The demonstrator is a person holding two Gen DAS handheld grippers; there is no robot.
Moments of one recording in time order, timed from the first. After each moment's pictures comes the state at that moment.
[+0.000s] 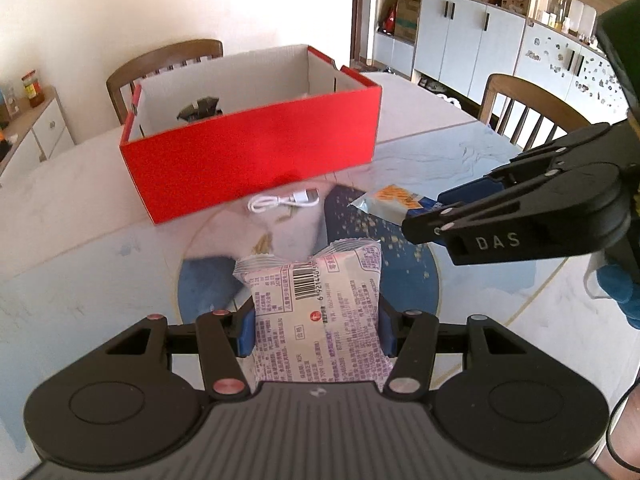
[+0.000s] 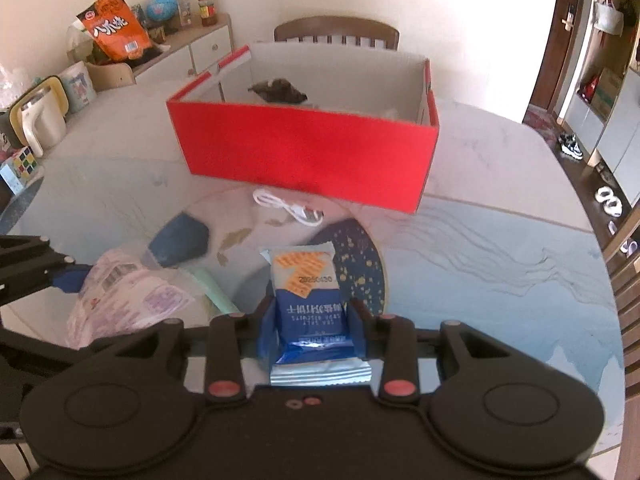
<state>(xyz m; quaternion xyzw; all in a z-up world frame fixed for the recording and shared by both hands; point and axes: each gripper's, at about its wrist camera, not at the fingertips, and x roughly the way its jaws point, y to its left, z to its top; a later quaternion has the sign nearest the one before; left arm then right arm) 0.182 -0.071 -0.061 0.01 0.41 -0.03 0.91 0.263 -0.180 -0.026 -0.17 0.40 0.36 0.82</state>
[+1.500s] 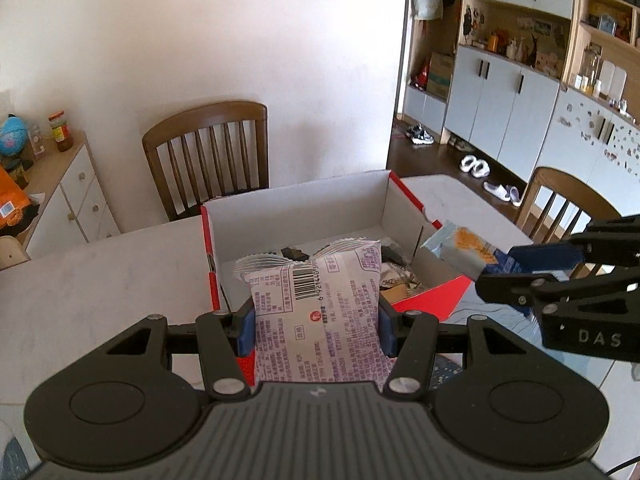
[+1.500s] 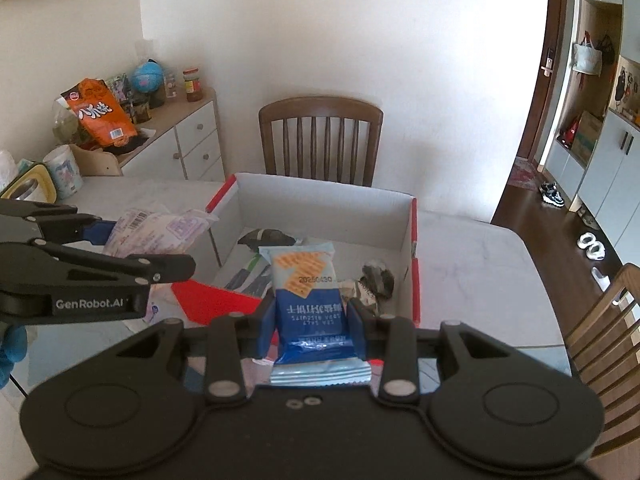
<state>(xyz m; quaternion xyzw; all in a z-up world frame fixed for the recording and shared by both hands) 0.294 0.021 0.040 -0.01 0.36 0.01 0.93 0.317 -0.117 0.068 -0.14 0.34 0.34 0.87</state>
